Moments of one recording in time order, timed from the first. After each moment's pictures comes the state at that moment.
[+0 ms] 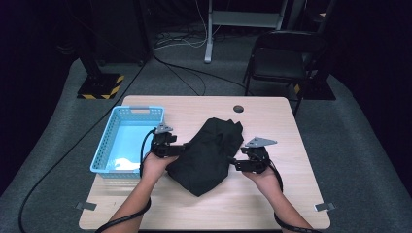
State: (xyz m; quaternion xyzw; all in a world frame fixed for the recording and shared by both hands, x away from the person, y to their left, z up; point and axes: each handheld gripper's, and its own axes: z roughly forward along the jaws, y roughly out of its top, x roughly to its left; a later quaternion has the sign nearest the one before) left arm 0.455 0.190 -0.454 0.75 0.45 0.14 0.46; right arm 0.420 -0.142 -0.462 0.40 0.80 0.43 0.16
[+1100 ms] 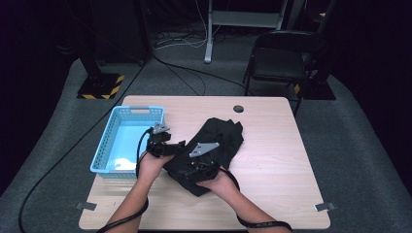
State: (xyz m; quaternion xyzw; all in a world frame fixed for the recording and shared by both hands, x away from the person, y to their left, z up) left arm 0.455 0.198 -0.451 0.75 0.46 0.18 0.43; right arm 0.402 0.006 -0.458 0.25 0.86 0.43 0.08
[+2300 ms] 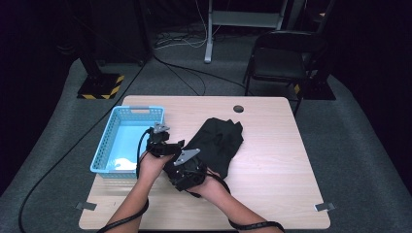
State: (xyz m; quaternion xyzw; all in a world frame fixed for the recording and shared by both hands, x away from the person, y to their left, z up) left arm 0.456 0.198 -0.452 0.75 0.48 0.19 0.42; right arm 0.391 0.046 -0.471 0.21 0.90 0.37 0.10
